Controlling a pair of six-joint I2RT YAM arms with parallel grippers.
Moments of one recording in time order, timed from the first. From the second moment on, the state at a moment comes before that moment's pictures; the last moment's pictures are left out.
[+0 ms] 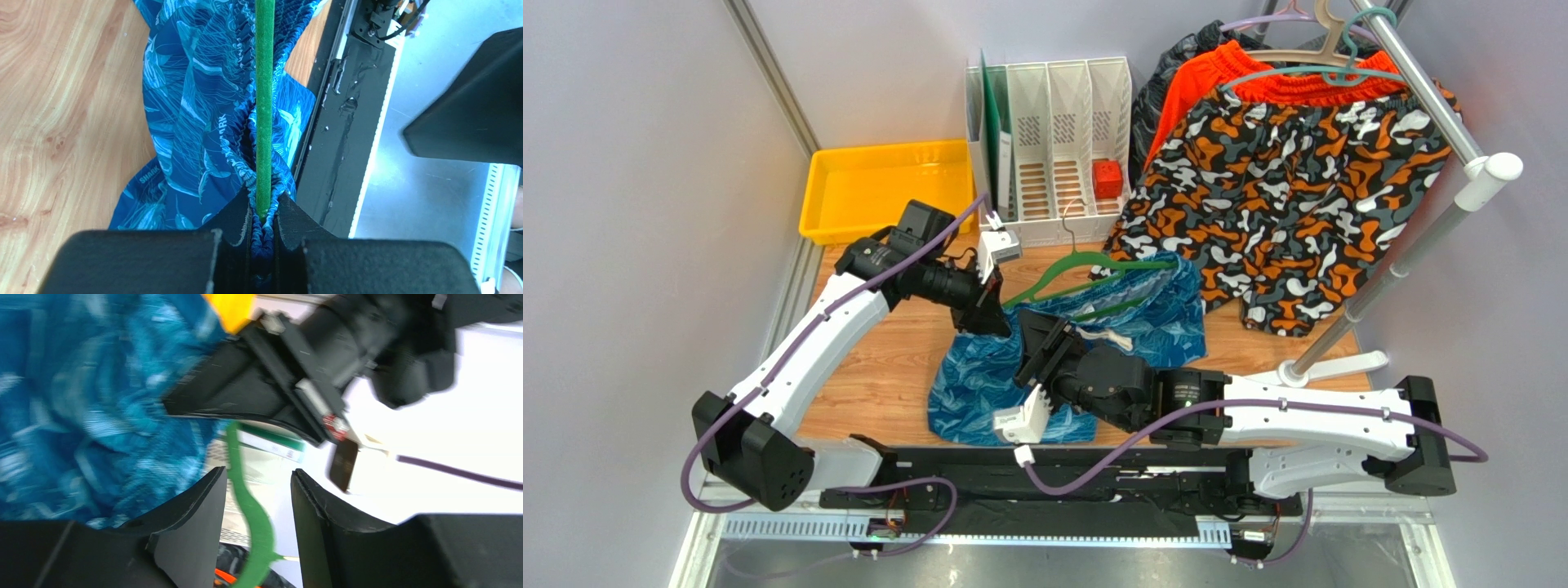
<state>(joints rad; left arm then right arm) -0.46 1.29 1.27 -0.97 0.82 0.35 1.42 1.16 1.03 -0.21 0.42 -1.43</state>
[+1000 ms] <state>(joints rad) -0.52 1.22 1.26 -0.97 0.78 0.32 1.33 1.18 0.95 -0.03 0.49 -1.64</state>
